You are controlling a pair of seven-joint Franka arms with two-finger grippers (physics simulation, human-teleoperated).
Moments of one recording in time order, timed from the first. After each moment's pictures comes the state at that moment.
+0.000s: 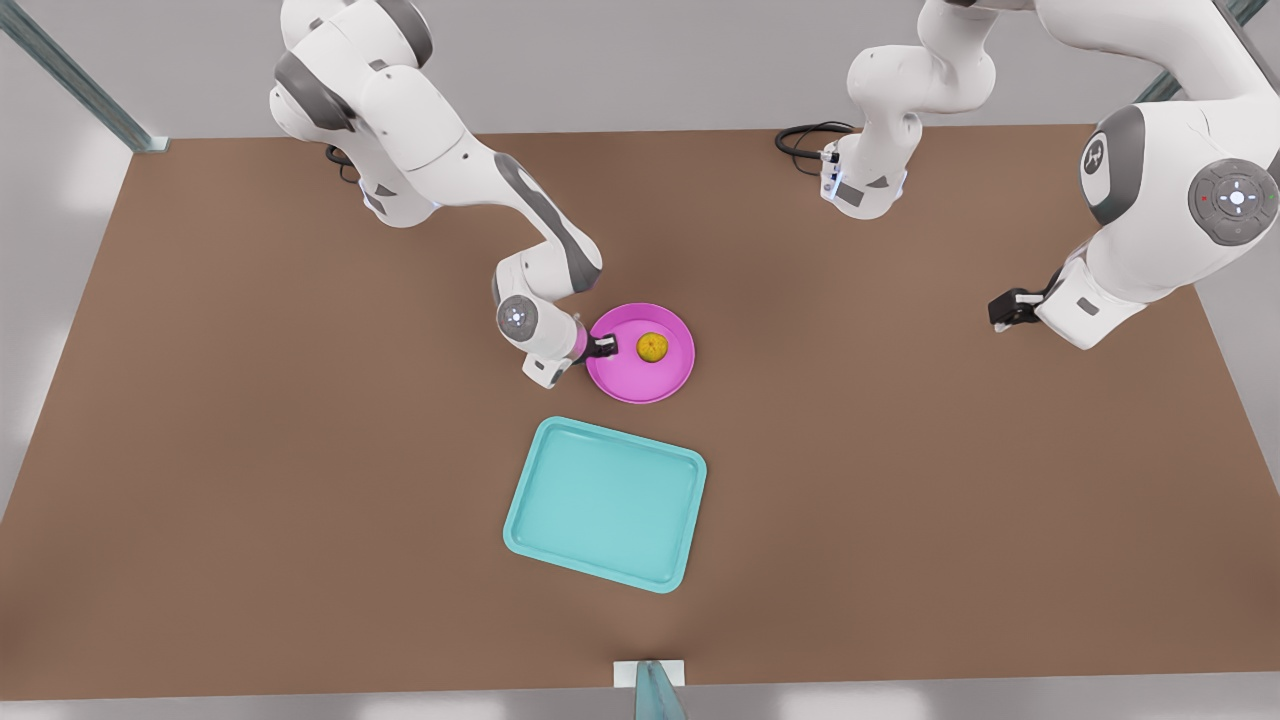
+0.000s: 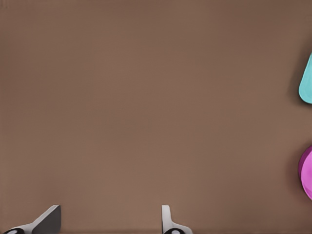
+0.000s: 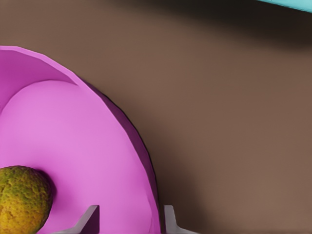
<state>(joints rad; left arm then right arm) -0.09 0.11 0.04 -1.46 0.09 1.44 -0.01 0.62 0.55 0.13 -2.04 0.59 2.58 0.11</state>
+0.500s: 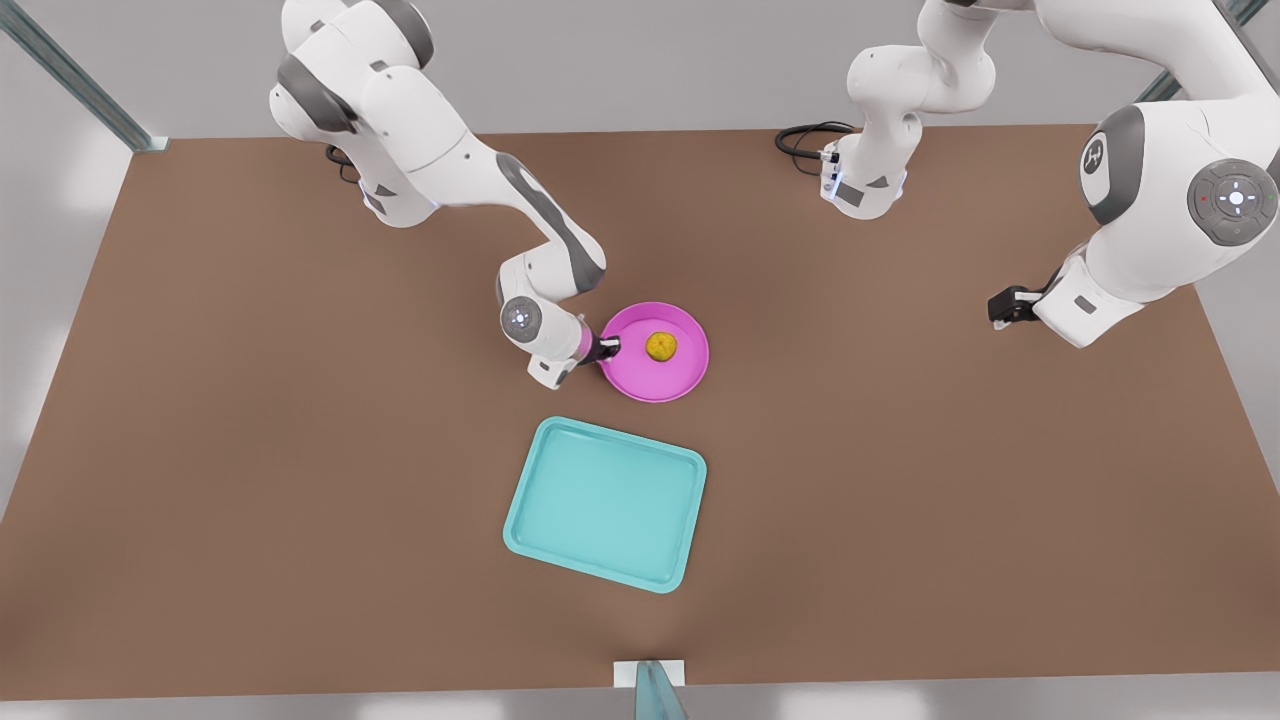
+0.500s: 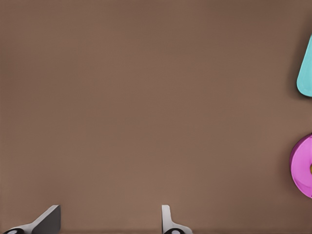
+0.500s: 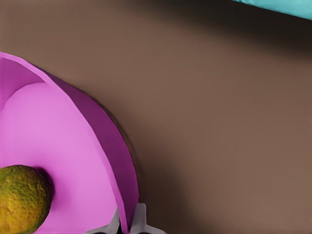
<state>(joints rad) -0.09 0.11 0.04 -1.46 0.09 1.43 0.03 0.62 0.55 0.15 -2.01 0.59 2.56 0.11</state>
